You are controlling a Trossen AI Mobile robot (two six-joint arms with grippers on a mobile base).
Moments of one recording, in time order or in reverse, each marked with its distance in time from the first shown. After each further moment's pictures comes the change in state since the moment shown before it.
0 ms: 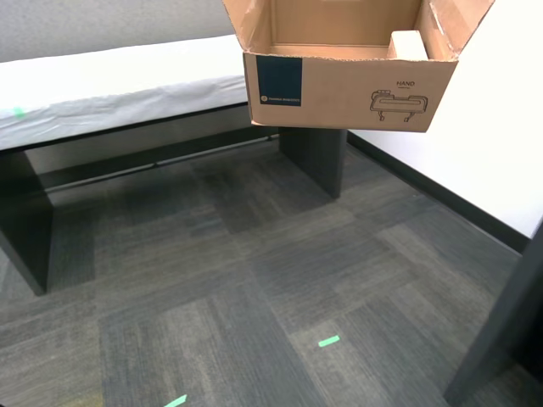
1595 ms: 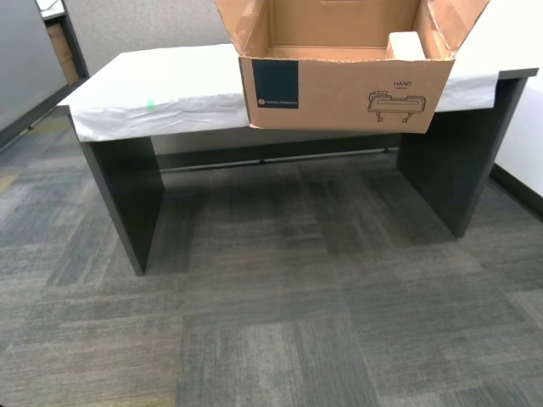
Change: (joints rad) arm 0 0.002 0.000 0.000 0.000 -0.004 0.059; arm 1 0.001 0.000 0.000 -0.023 -0.003 0.122
